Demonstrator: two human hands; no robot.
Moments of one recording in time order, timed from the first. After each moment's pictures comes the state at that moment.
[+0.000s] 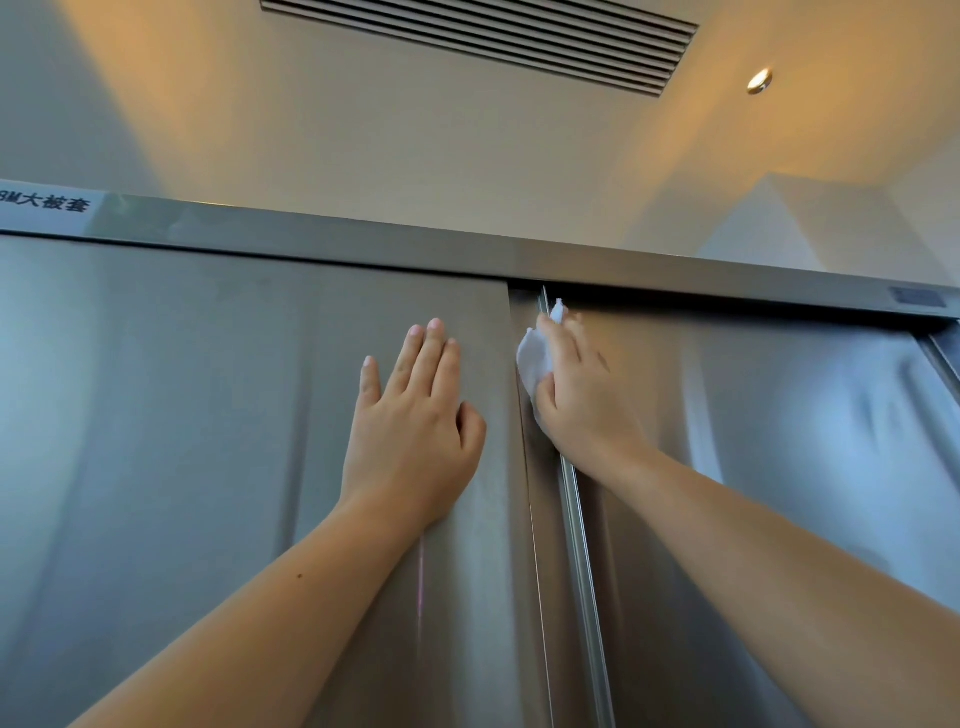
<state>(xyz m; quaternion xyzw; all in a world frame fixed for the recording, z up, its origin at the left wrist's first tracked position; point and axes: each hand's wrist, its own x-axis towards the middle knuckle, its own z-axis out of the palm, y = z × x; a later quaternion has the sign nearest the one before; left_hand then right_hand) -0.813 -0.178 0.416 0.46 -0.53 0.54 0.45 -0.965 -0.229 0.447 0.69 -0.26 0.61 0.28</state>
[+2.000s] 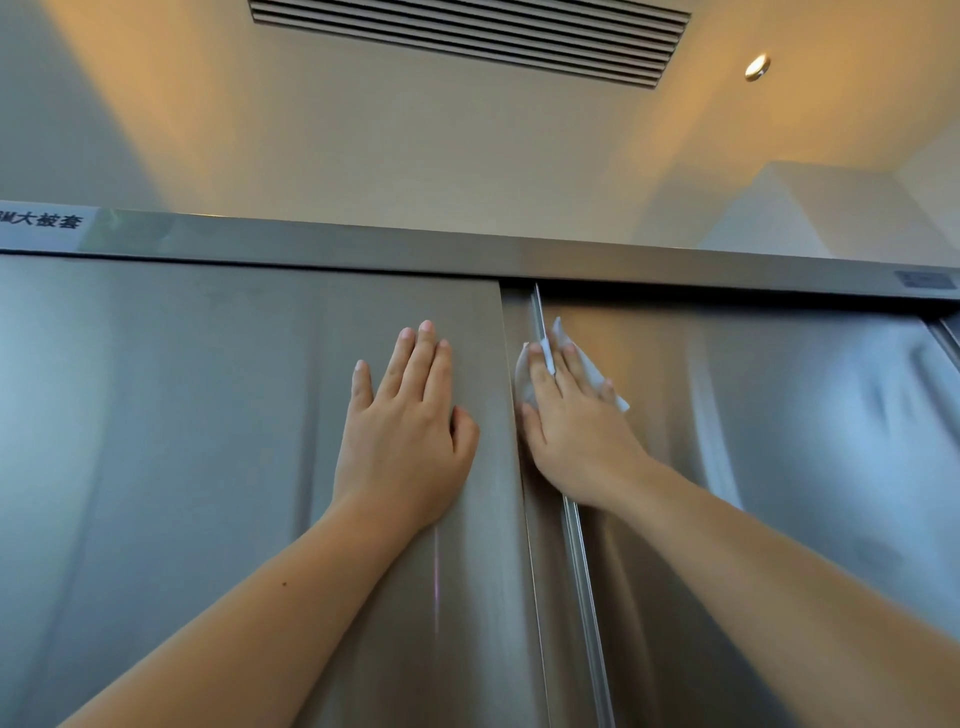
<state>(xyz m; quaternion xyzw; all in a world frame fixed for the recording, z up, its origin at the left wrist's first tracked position) -0.813 -0.178 0.417 0.48 -0.52 0.56 0.43 -0.964 -0.238 0.430 0.72 -0.38 0.49 0.32</state>
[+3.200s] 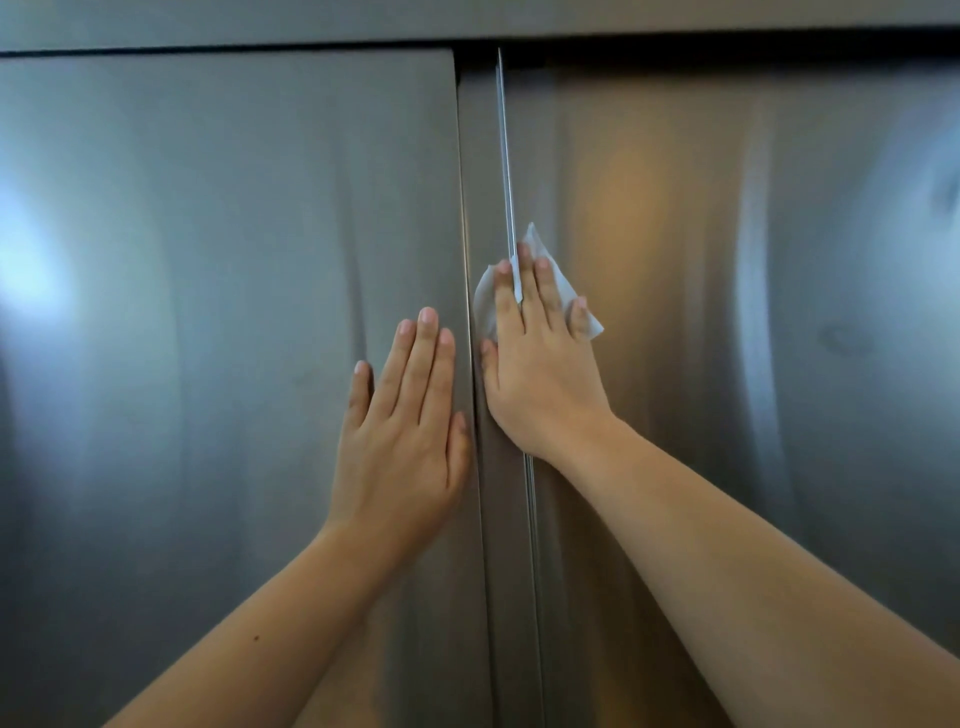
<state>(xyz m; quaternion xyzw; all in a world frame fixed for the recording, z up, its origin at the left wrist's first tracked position) -0.847 -0.180 0.262 0.51 -0.52 0.59 0.36 -0.967 -0.229 0.316 0.76 -0.32 0.50 0.24</state>
